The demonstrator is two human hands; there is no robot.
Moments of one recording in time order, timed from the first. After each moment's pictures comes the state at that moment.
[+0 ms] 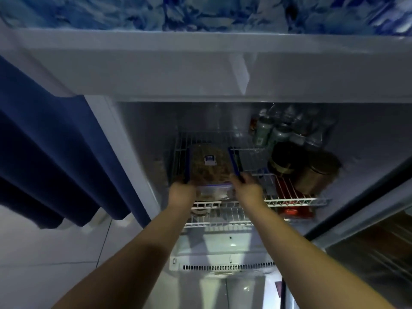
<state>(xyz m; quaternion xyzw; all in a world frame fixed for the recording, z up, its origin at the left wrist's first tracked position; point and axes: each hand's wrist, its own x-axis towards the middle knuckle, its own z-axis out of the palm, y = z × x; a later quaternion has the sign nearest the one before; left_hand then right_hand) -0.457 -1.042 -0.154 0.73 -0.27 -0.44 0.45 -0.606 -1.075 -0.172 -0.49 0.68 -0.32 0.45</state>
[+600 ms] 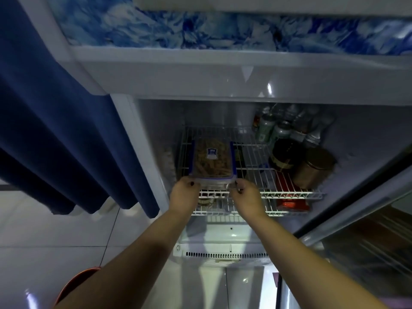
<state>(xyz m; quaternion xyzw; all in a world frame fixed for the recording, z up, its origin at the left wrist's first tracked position) -0.452 -0.991 -0.134 0.74 -0.40 -0.39 0.38 -0.611 -1.021 -0.164 -0.60 0.65 -0.27 0.38</state>
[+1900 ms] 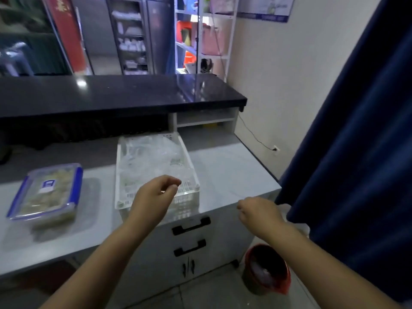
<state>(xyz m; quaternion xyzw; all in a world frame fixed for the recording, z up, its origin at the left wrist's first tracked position) -0.090 -0.192 0.033 0.86 -0.08 0.05 0.49 -0.114 -0.449 -0.003 -1.00 -0.05 0.02 -0.02</state>
